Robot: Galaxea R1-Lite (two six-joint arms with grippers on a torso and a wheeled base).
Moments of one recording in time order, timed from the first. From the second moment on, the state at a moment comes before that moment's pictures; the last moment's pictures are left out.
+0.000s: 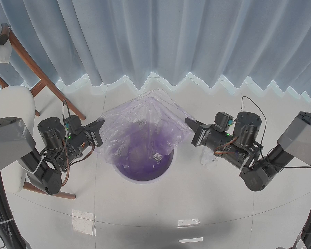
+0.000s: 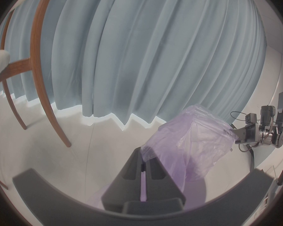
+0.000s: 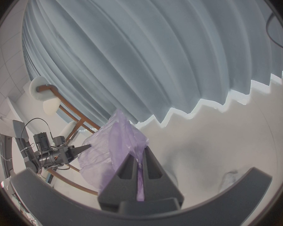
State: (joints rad) left arm -0.22 2.09 -0.67 -1.46 -0.20 -0.15; right arm 0.53 2.13 -0.87 -1.26 0.12 0.32
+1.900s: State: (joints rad) left arm -0.19 2.24 -1.06 -1.07 -0.03 -0.36; right arm 0.37 2.42 -1.25 -1.06 0.19 0.38
